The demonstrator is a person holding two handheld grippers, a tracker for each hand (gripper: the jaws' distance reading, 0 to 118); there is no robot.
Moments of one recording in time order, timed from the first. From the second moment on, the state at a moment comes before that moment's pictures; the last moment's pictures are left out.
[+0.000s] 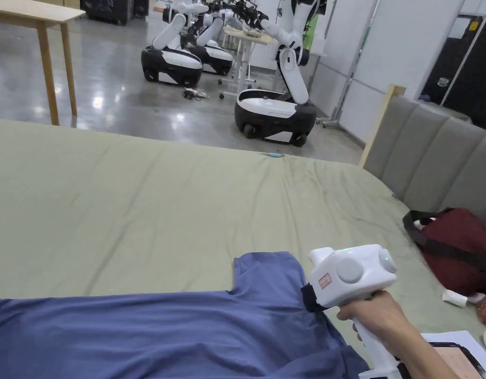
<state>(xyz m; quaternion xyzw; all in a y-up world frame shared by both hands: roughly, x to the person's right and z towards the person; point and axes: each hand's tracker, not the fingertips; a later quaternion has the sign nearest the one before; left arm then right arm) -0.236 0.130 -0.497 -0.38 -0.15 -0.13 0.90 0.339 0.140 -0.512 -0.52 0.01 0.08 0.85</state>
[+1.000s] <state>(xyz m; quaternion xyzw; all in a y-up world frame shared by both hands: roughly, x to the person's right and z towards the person) -0.298 0.182 -0.293 -0.29 -0.18 -0.03 0.94 0.308 0.239 -0.218 -0.33 0.08 0.00 0.94</state>
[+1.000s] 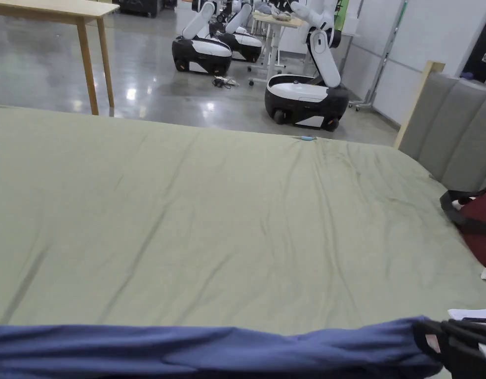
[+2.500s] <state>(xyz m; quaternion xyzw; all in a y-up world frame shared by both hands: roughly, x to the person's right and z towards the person) -0.303 0.190 -0.227 -0.23 -0.11 0.05 0.97 0.250 0.236 -0.148 -0.18 0.04 0.00 0.98</state>
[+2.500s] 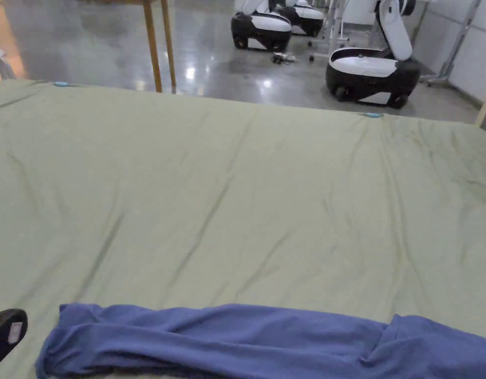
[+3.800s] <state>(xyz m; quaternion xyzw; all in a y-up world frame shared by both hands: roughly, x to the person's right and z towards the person) -0.344 0.074 -0.364 -0.38 -0.36 0.34 0.78 0.240 0.228 -0.160 -0.22 0.06 0.03 0.97</state>
